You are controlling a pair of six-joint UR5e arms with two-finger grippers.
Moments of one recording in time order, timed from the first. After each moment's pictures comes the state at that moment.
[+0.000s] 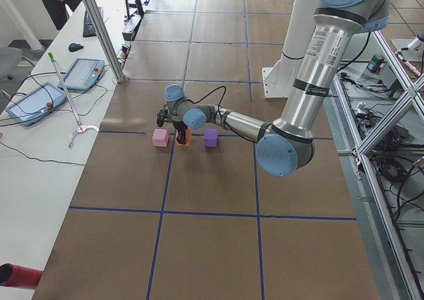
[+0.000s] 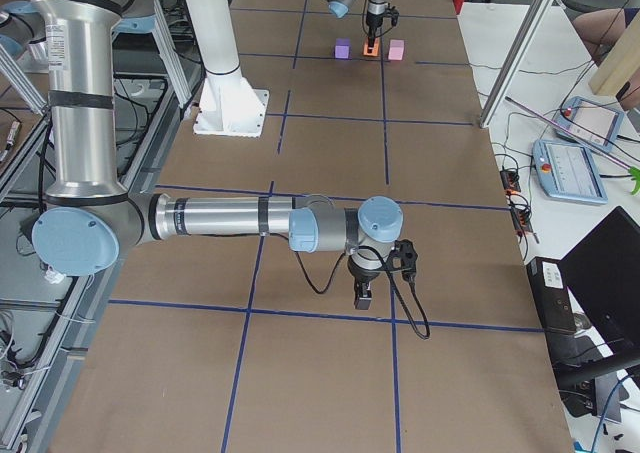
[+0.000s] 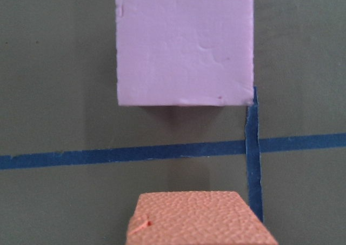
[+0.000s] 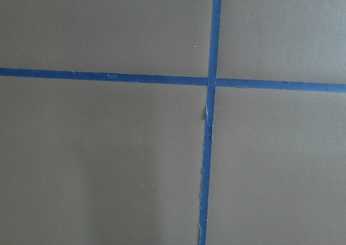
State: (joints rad) left arm -0.91 -1.91 -1.46 -1.91 -2.19 -0.79; right arm 1.48 -1.59 1.63 -1.58 2.36 0.05
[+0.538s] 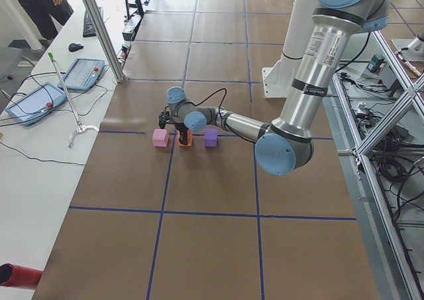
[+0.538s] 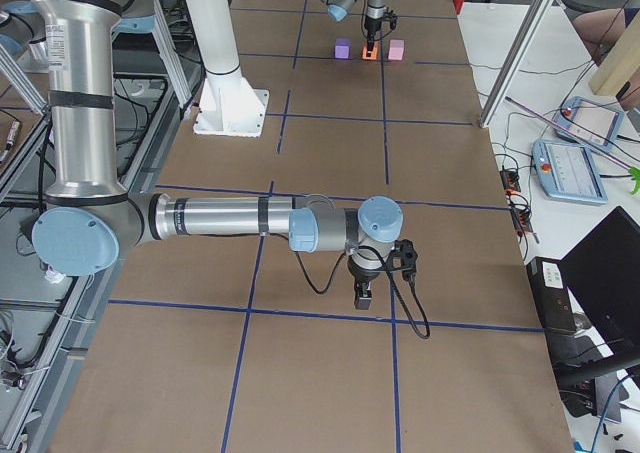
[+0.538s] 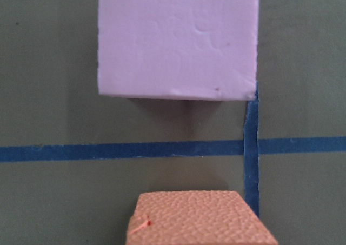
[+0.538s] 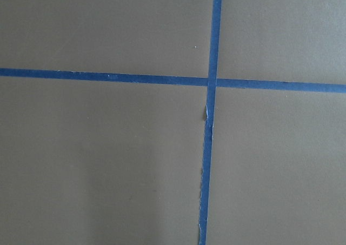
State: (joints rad) left arm -0.89 -1.91 -1.44 -1.95 -2.19 -0.84; right arm 1.48 -1.59 1.63 -1.57 2.36 0.05
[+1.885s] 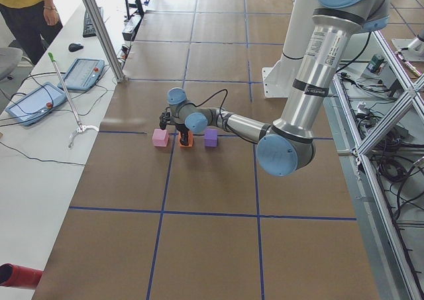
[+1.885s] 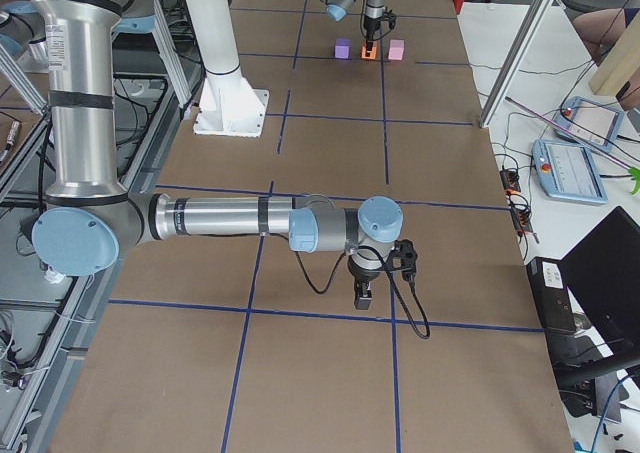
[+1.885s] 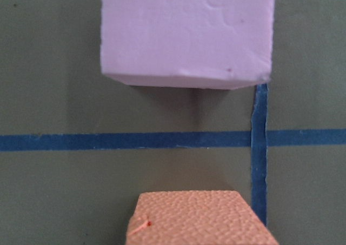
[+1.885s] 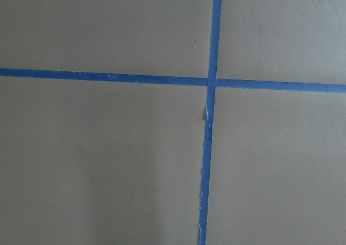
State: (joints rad) left arm -0.89 -1.90 -1.44 -1.95 -2.19 -0.84; right arm 1.48 -1.59 1.63 -1.57 2.36 0.05
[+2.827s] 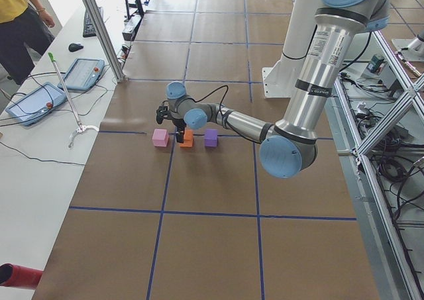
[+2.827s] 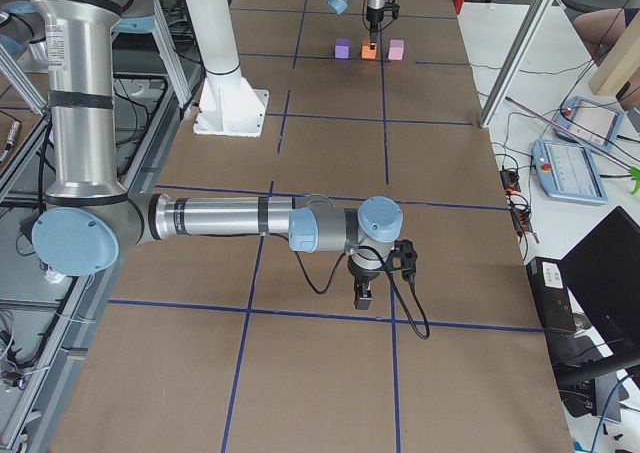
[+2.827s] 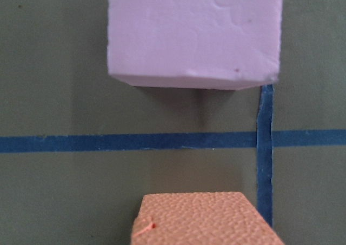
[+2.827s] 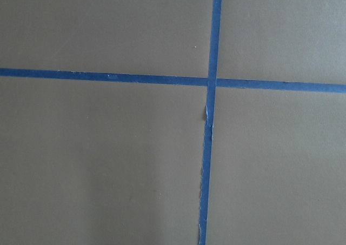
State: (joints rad) left arm -0.95 -1.87 -1.54 -1.95 -2.18 -0.83; right arm 1.48 -1.59 1.63 -1.57 2.36 0.05
